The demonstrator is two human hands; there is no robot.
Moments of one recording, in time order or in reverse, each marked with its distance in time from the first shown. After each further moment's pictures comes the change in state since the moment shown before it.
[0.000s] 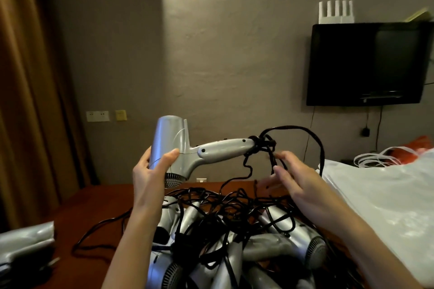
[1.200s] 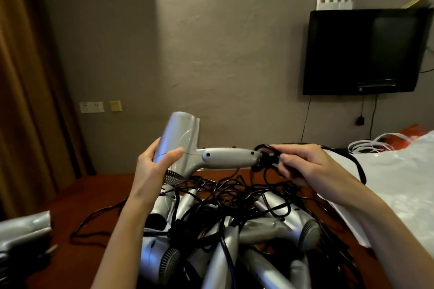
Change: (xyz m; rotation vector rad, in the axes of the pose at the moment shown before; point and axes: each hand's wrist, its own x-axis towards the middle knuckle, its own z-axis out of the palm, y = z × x) left_hand 0.002 -0.008 -0.008 0.089 -0.221 -0.003; right_hand -0.003 -0.008 -0.022 0.153 -0.080 -0.020
